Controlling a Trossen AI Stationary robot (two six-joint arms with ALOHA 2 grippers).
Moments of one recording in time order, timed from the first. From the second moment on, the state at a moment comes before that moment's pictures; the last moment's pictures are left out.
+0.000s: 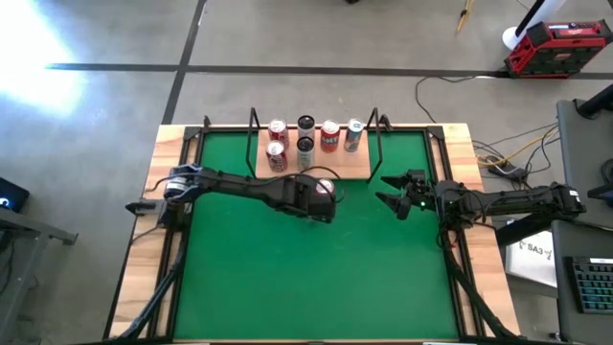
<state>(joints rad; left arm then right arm) -0.07 2.02 1.77 -1.08 -0.33 -1.29 -0.06 0.45 0.02 0.39 0.26 0.52</state>
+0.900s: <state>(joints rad) -0.06 2.04 1.75 -1.10 -0.33 -1.32 -0.06 0.45 0.02 0.39 0.26 0.52</state>
